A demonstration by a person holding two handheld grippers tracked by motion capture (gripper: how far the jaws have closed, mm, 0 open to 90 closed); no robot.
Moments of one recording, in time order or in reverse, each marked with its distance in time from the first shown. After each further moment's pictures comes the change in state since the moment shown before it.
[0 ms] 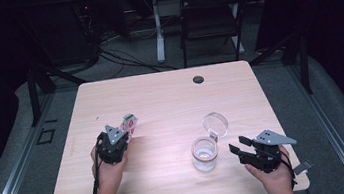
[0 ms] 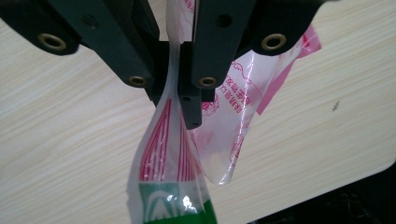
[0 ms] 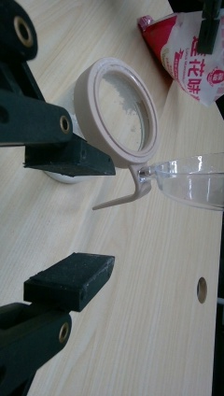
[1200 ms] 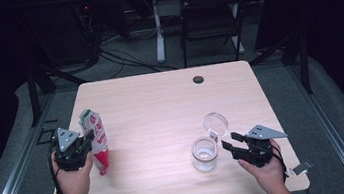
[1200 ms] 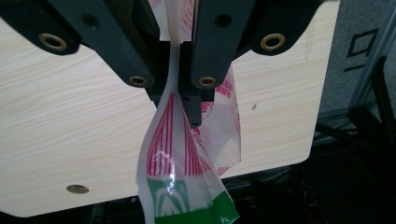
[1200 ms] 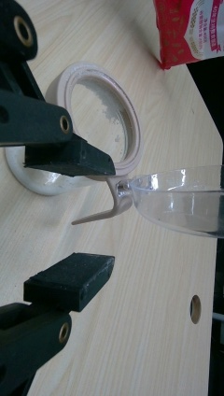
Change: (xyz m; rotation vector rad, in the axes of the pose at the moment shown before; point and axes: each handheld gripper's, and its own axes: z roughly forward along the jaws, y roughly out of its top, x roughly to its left) left arm 0.060 0.003 -0.079 -0.127 0.062 -0.166; right arm 0.003 0.010 0.020 -0.007 0.050 0.000
